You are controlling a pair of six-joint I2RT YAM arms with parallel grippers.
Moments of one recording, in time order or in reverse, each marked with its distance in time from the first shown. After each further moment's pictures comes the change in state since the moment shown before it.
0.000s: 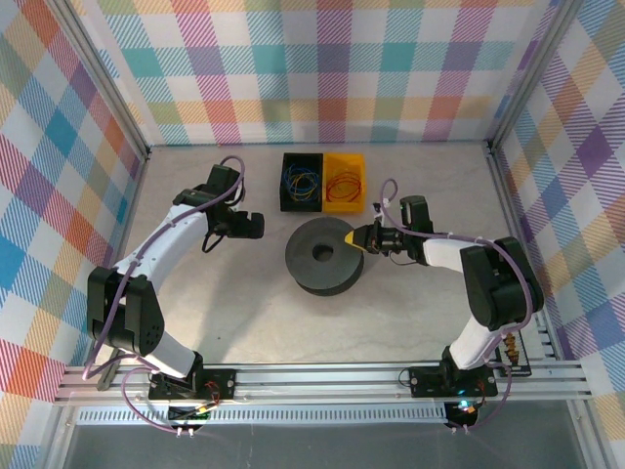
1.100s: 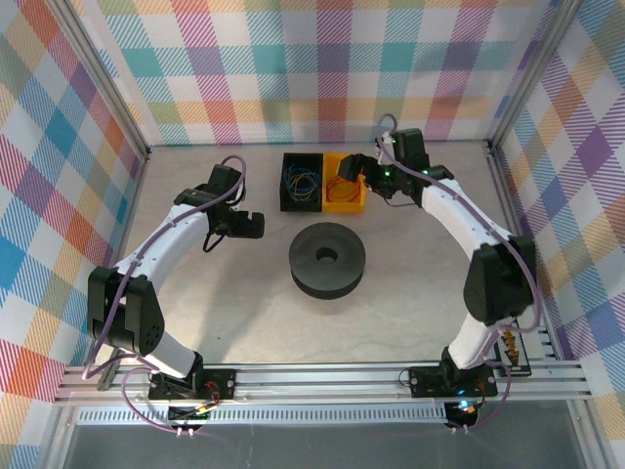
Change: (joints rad) left arm -0.007 0.002 0.005 0.000 -0.018 0.004; right arm 0.051 0.076 0.717 -0.637 0.475 -0.048
